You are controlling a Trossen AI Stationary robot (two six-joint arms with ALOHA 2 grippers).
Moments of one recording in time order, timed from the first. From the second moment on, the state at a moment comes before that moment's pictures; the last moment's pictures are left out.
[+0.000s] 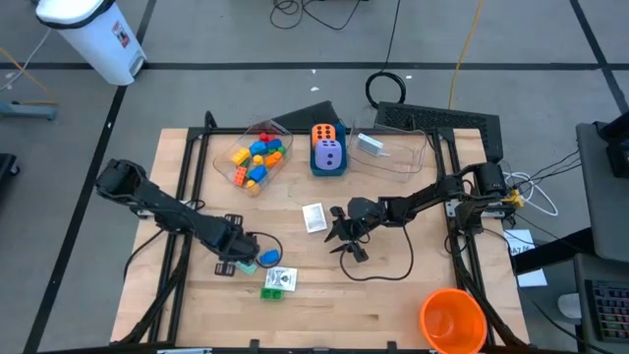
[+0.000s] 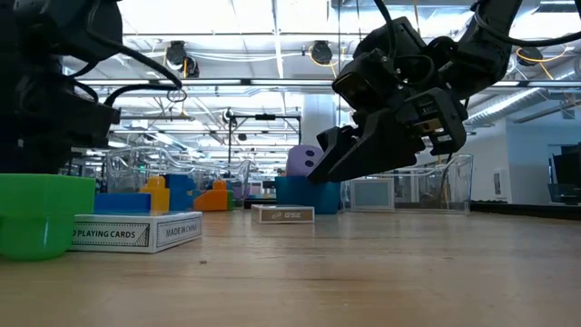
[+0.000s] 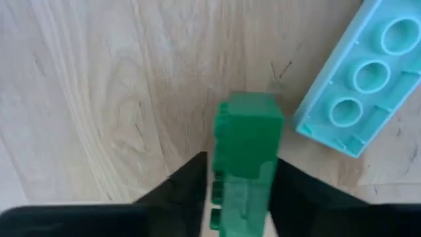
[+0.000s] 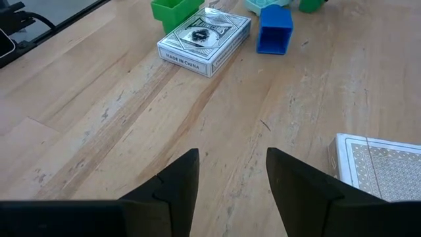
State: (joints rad) left arm -0.41 1.47 0.71 -0.86 -0.03 -0.33; right arm 0.03 1.78 0.72 0.53 -0.39 -0.20
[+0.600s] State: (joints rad) left arm -0.37 1.31 0.90 -0.86 -0.27 -0.40; right arm 0.03 1.78 0.72 0.72 -0.39 -0.02
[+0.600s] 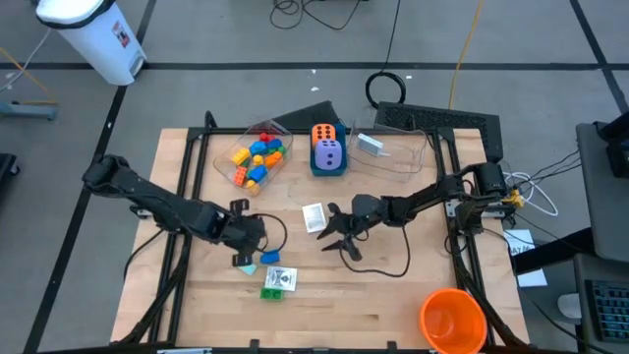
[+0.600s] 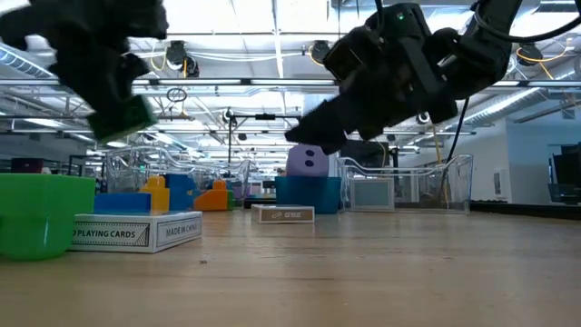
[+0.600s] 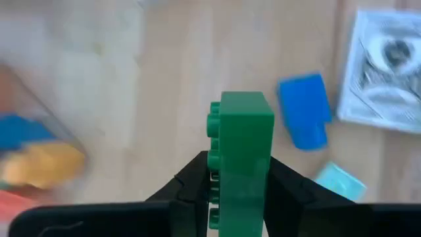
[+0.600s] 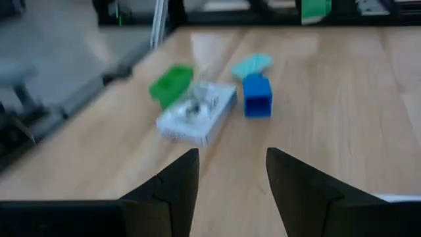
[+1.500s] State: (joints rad) left arm -0.30 1.64 1.21 -0.65 -0.79 -0.02; right arm -0.14 1.78 0.72 0.98 -0.34 0.56
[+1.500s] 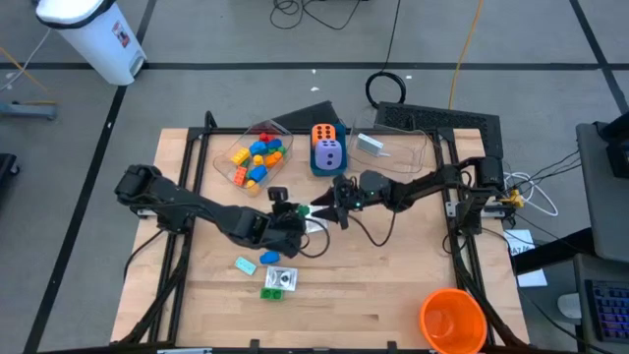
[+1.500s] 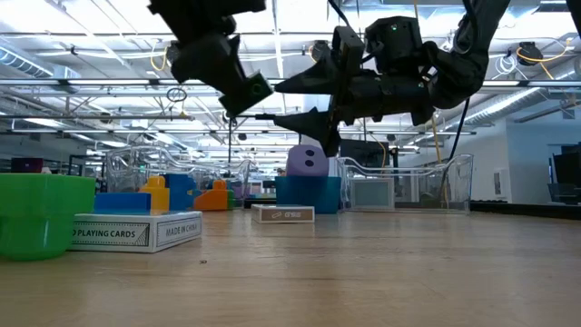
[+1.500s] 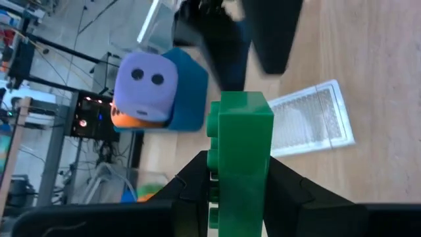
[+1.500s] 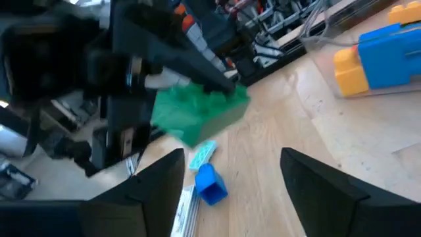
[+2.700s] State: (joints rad) left arm -0.19 1.69 1.24 -0.51 -0.68 0.18; right arm -0.12 1.78 0.72 1.03 -0.26 0.72
